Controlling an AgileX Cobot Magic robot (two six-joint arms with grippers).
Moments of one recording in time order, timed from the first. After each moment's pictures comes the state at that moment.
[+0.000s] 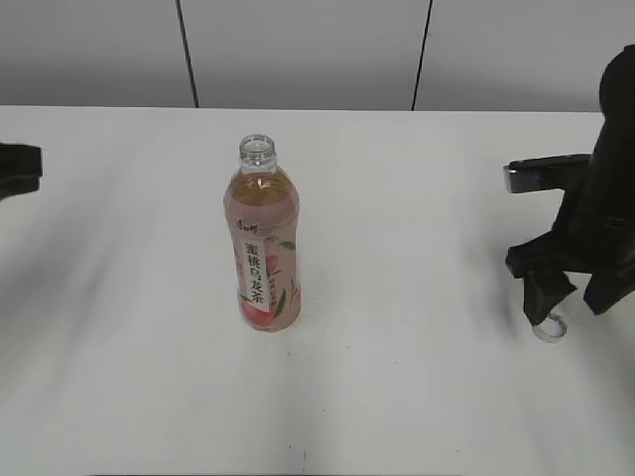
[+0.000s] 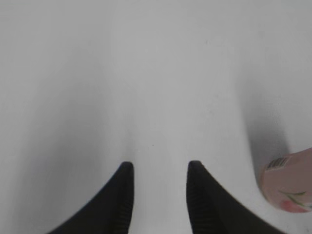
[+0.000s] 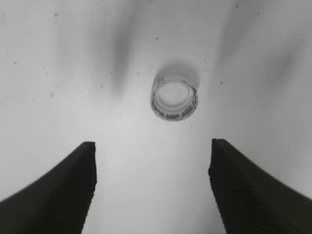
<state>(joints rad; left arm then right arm) -0.19 1.18 -0.63 -0.02 0.28 -0.16 0.21 1.85 -1.07 0.04 0.92 -0.06</state>
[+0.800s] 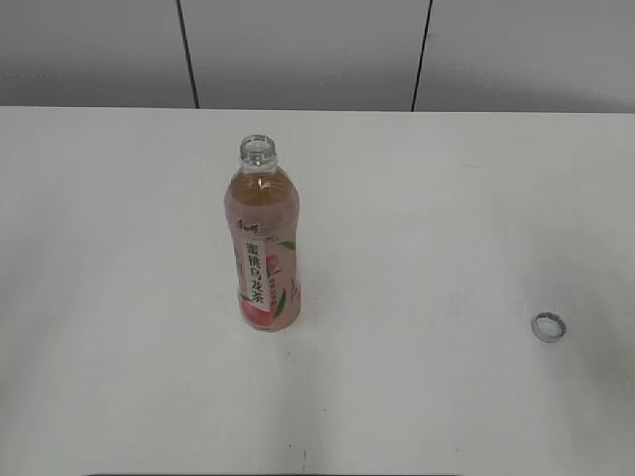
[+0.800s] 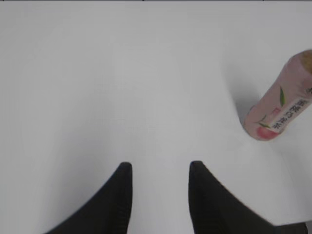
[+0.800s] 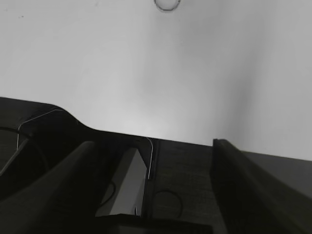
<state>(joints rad) -0.19 0.42 -0.63 0.08 0.88 -0.16 0.21 1.02 -0.75 0.07 1.10 -0.04</state>
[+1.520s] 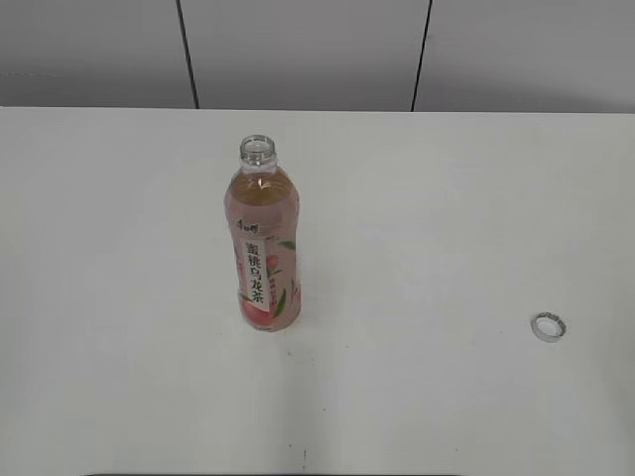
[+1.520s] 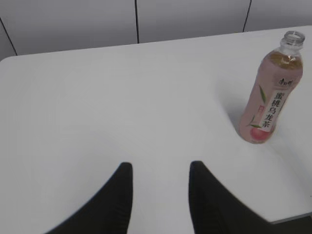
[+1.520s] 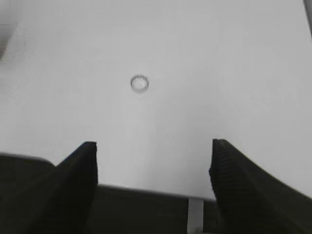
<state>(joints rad) -0.19 0.01 -0.56 0.06 1.03 -0.04 0.21 0.14 -0.54 -0.03 1.15 -0.06</state>
